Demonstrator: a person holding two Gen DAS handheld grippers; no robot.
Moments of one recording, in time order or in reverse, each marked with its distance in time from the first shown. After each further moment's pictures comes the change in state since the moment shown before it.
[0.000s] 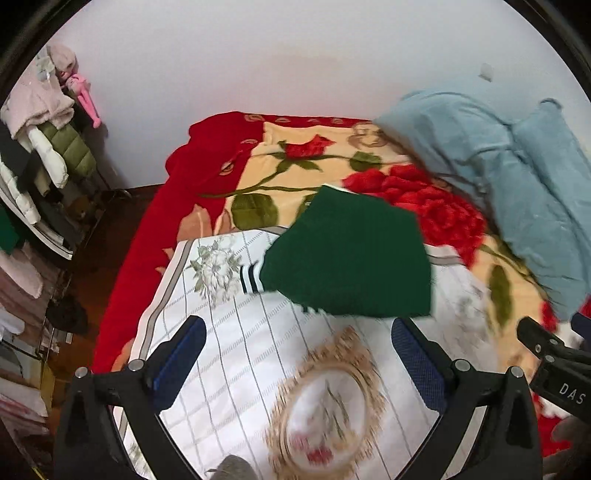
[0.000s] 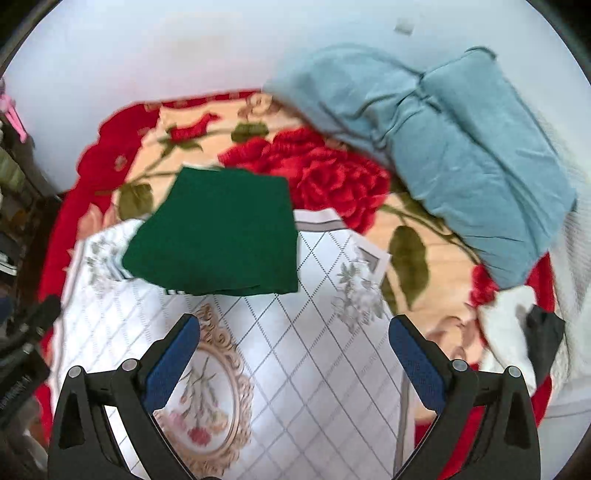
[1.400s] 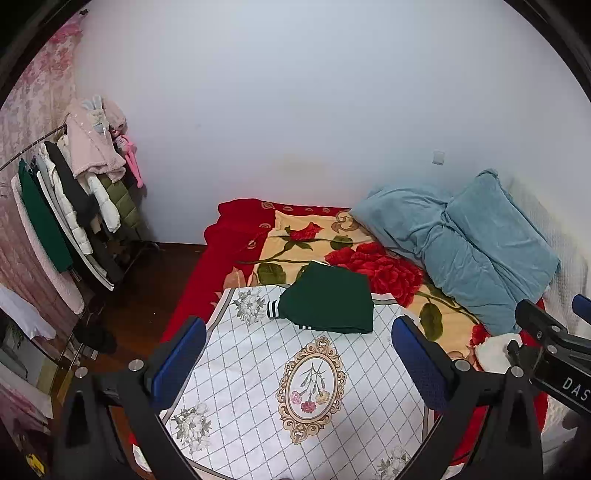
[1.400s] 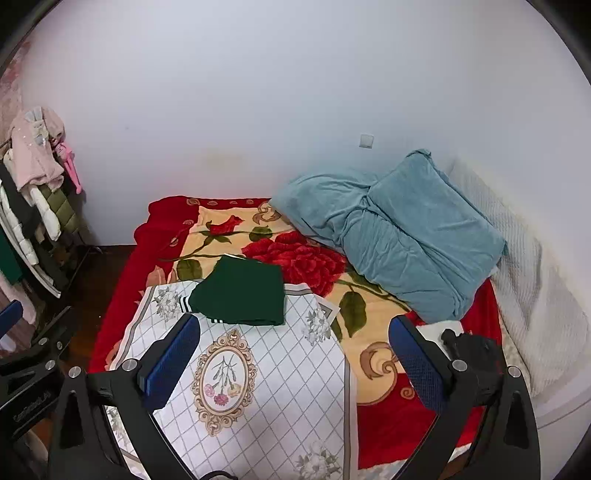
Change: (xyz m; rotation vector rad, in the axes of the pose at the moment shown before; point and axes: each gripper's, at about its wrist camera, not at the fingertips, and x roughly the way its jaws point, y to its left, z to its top) left arm -0.328 0.014 -0.066 -0.028 -0.294 -0.007; right arm -0.443 -0.055 -0.118 -0.018 -0.350 0.010
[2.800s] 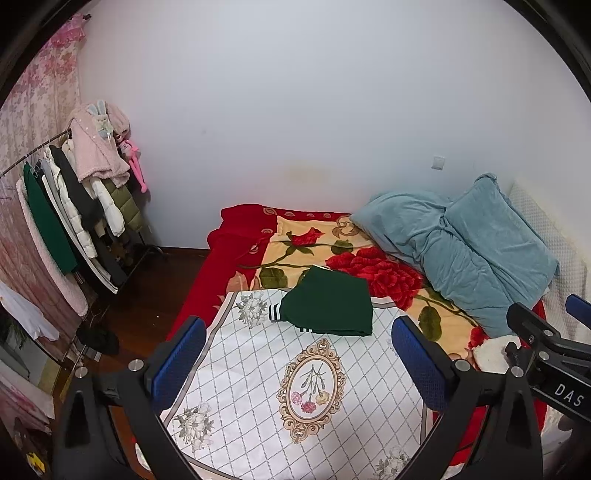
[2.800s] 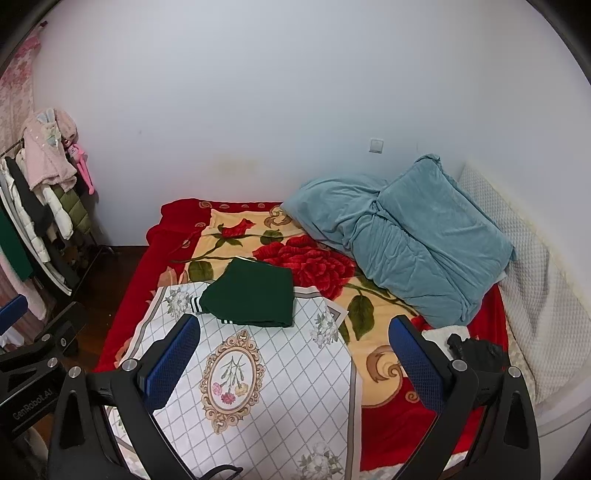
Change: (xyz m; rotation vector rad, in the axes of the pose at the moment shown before) left arm -0.025 -0.003 0.003 0.002 -0.019 0.014; right arm -0.016 -0.002 -0.003 -0.005 -0.015 0.034
